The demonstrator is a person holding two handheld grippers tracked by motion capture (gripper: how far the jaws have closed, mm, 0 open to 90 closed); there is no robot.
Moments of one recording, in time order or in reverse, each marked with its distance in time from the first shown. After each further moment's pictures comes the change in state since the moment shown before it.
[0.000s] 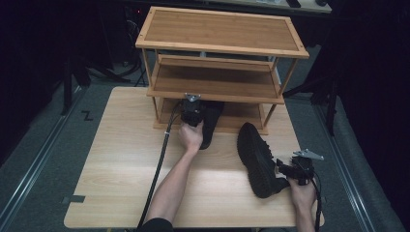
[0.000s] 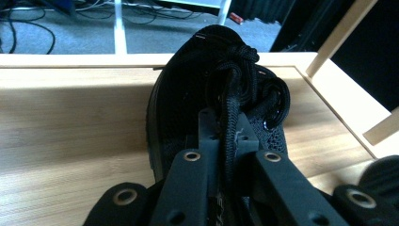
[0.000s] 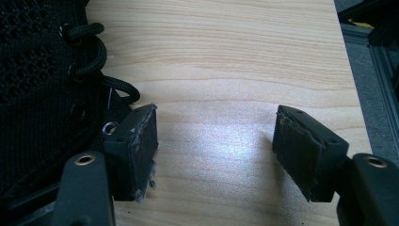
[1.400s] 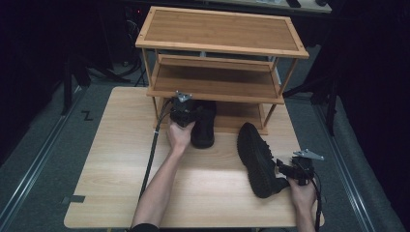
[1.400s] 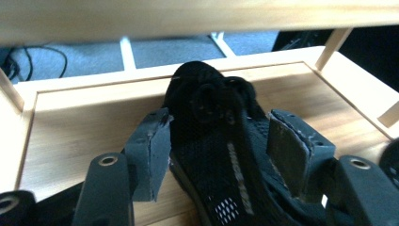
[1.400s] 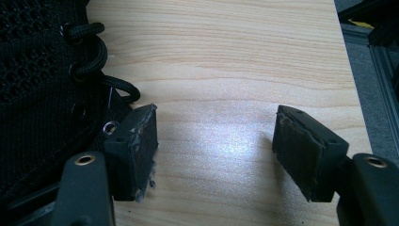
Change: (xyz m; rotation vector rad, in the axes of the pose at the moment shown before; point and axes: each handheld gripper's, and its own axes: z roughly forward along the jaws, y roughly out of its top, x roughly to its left) left arm 0.023 0.005 -0.031 -0.021 -0.007 0.130; right arm 0.000 0.000 0.000 0.000 0.001 0.002
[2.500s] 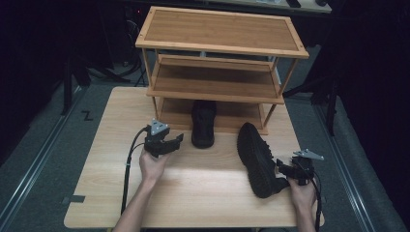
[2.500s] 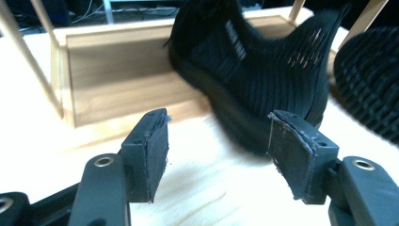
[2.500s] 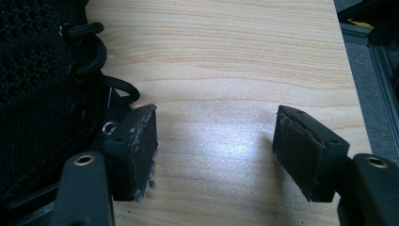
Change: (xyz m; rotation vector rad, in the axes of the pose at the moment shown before) left arm 0.026 -0.078 -0.092 0.028 -0.059 0.044; right arm 0.000 0.000 0.000 -0.001 -0.002 -0.002
